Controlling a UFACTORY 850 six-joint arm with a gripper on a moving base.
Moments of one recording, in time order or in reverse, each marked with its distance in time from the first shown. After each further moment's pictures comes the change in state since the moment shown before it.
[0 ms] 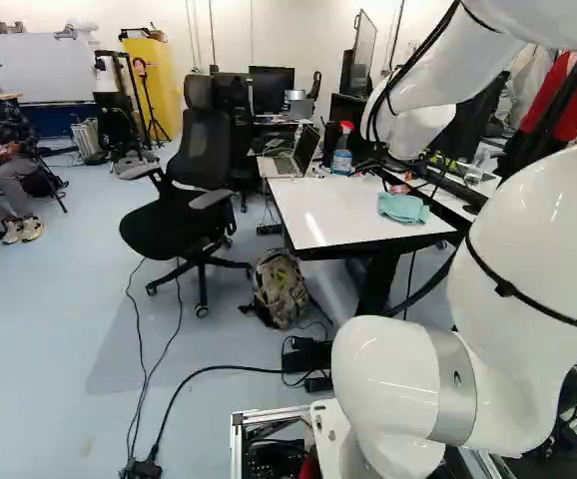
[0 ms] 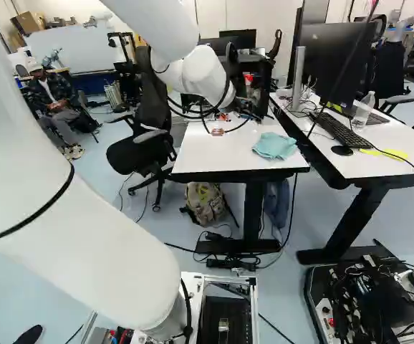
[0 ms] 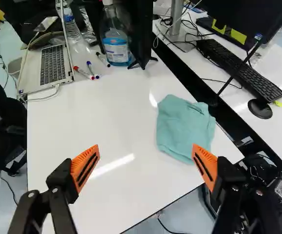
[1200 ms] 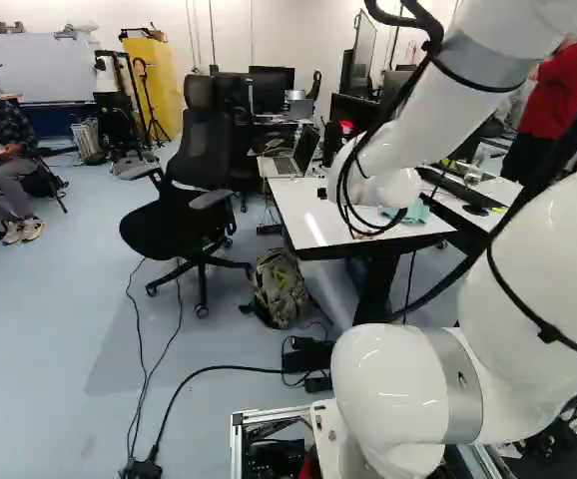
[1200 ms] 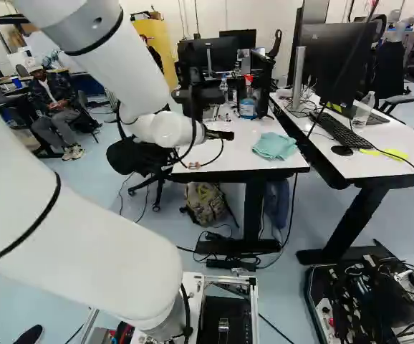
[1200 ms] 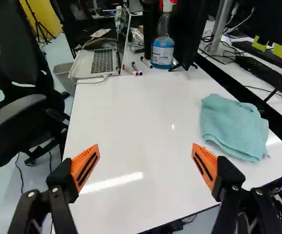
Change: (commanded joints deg) arm 11.4 5.2 21.0 0.0 27.4 0.0
